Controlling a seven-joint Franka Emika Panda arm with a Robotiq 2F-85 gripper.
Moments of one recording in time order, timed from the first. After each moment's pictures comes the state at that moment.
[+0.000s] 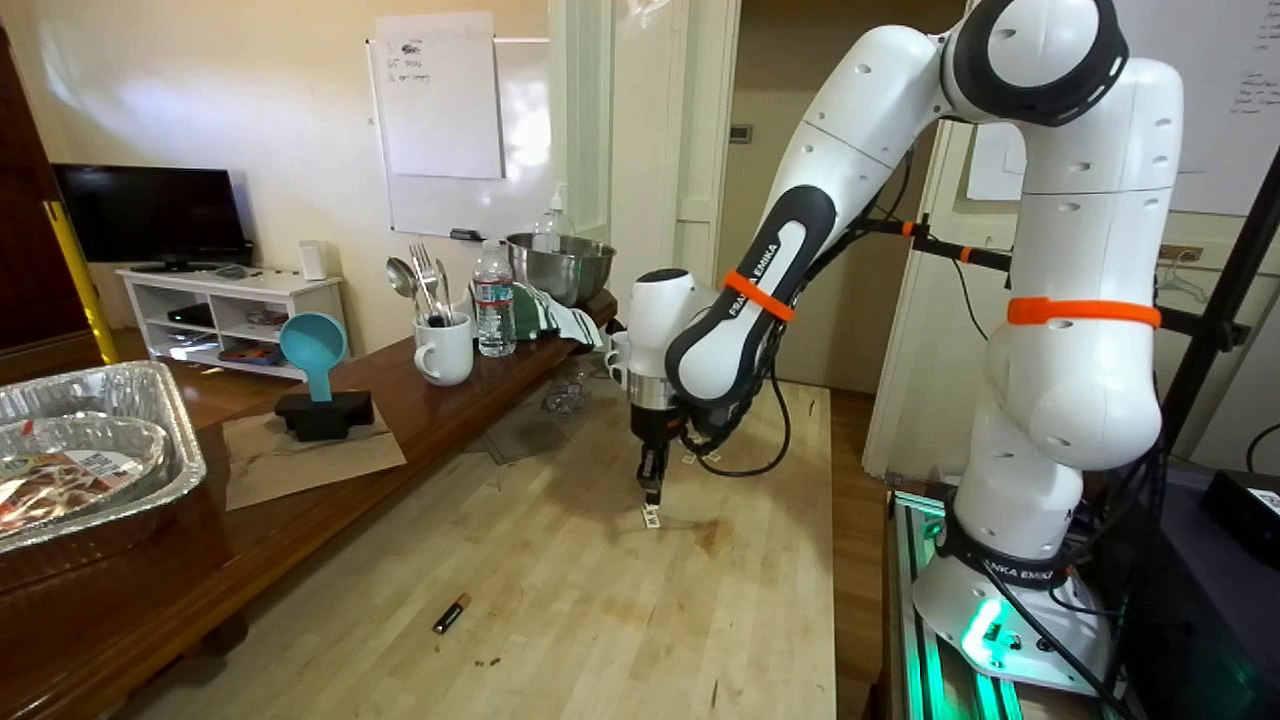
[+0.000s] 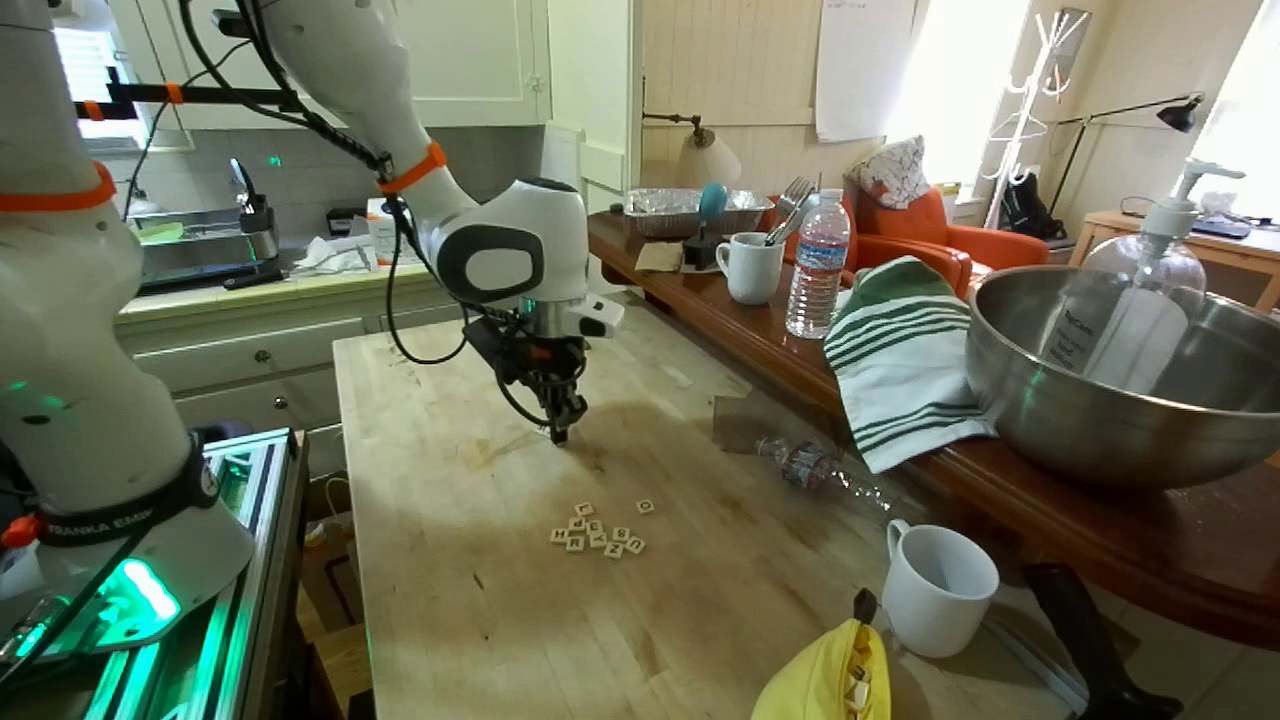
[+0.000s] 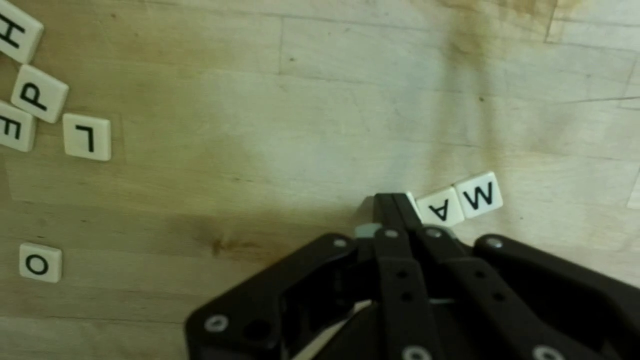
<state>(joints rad) 0.01 0.12 0.03 -2.58 -0.06 2.70 -0.10</state>
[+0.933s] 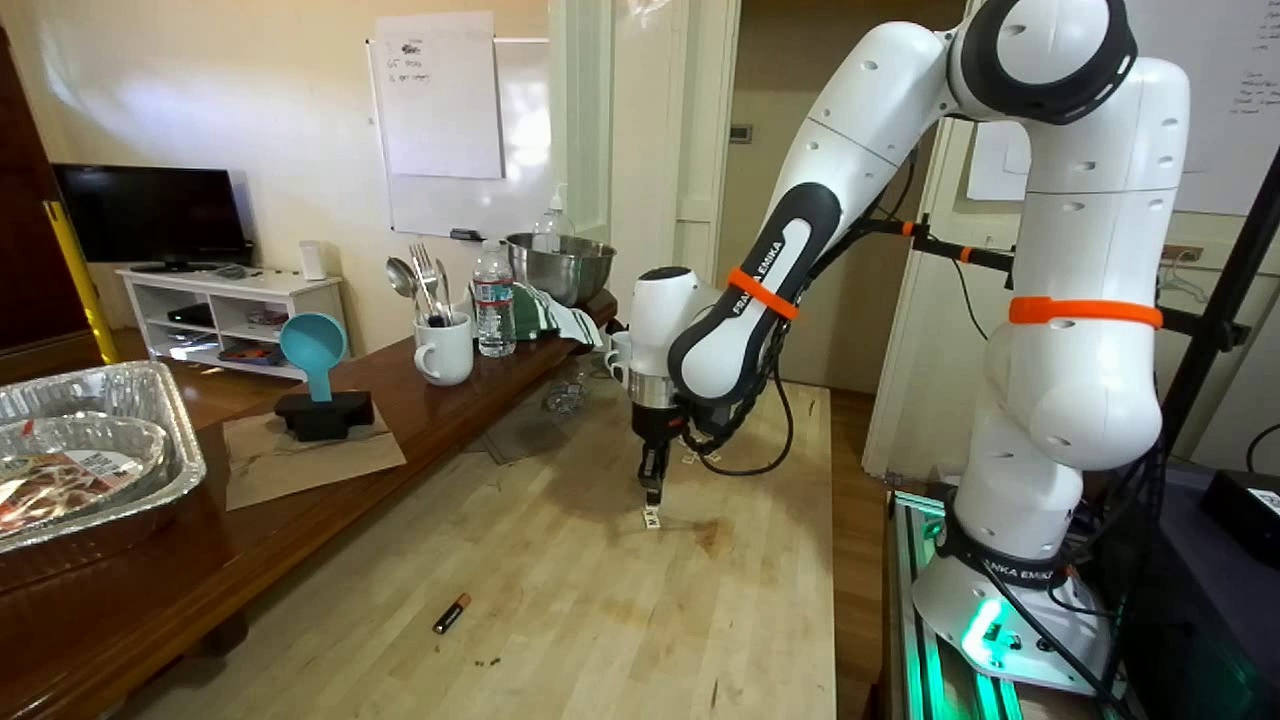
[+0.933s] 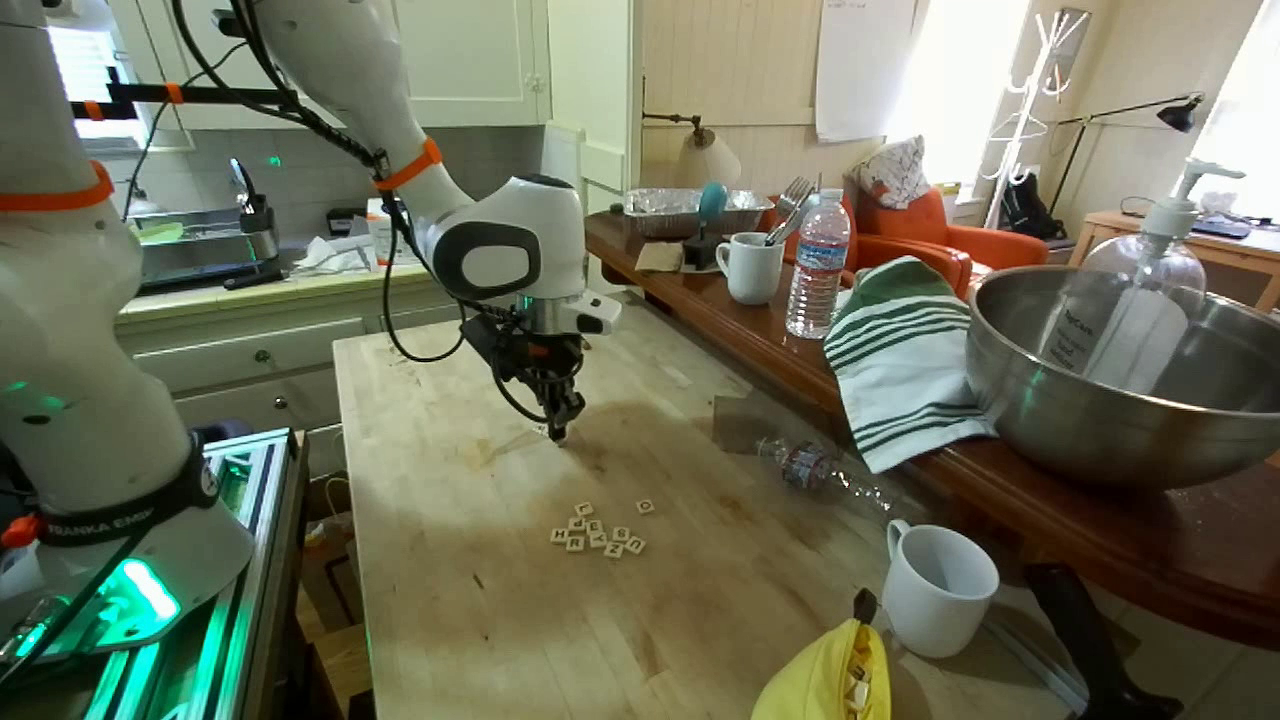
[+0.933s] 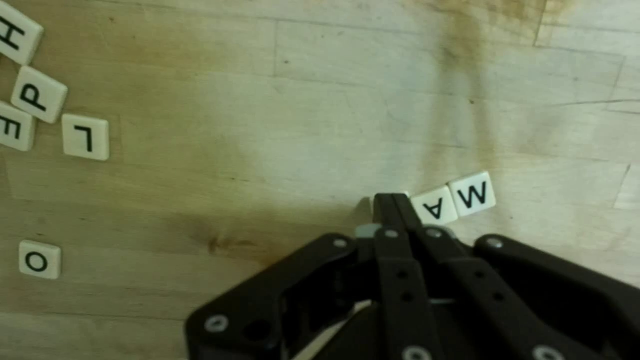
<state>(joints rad) 0.01 0.10 0.03 -2.59 -0.06 2.70 -0.10</state>
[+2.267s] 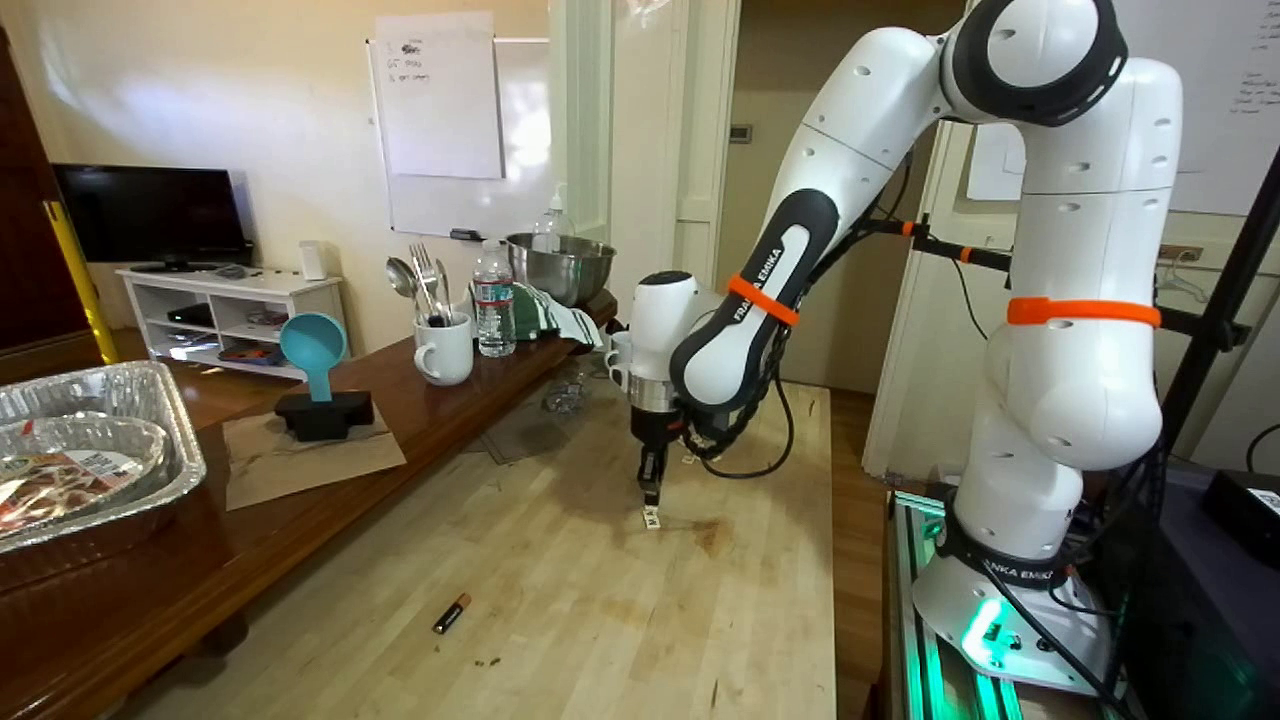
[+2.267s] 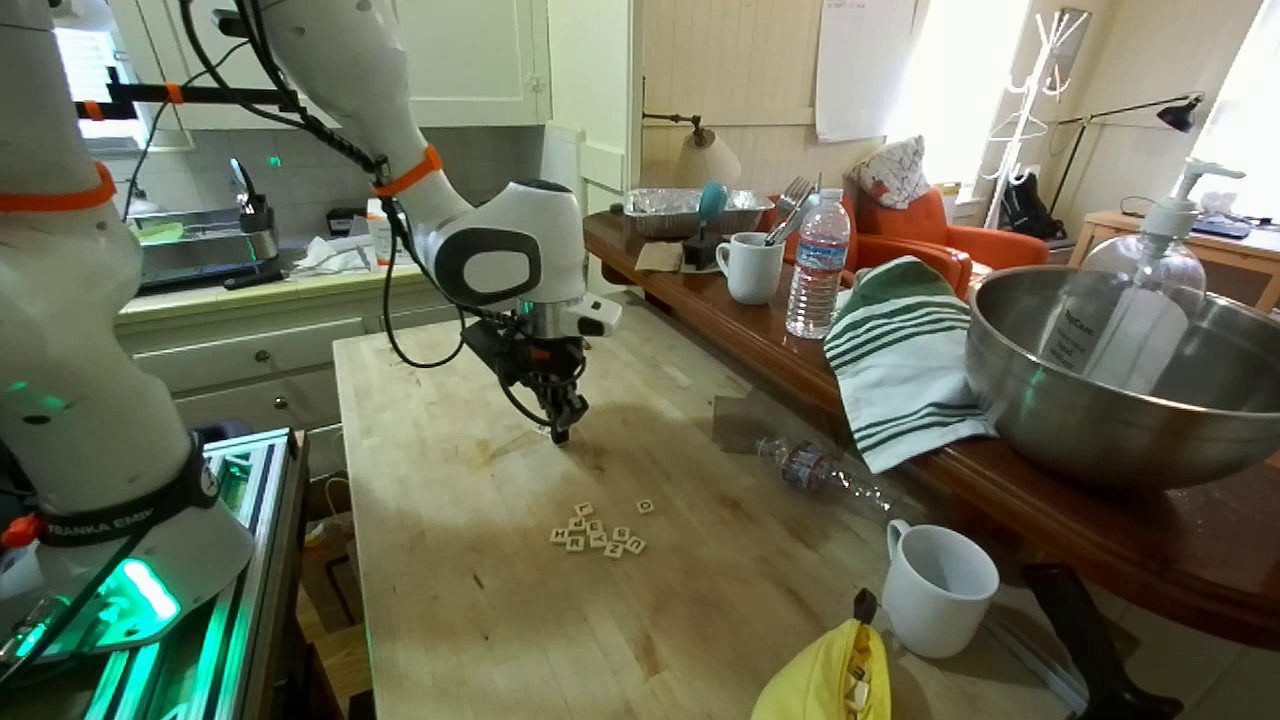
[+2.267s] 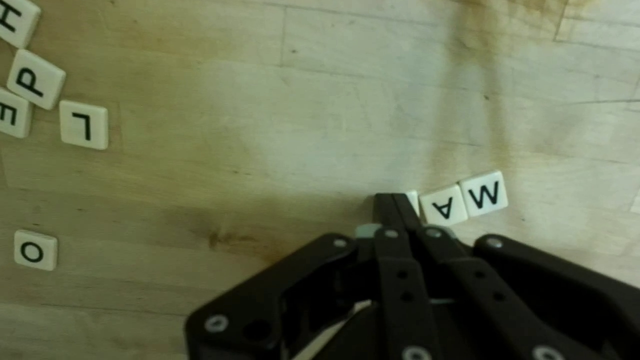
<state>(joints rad) 0.01 0.12 0.02 -2.59 -0.09 2.74 -0.10</state>
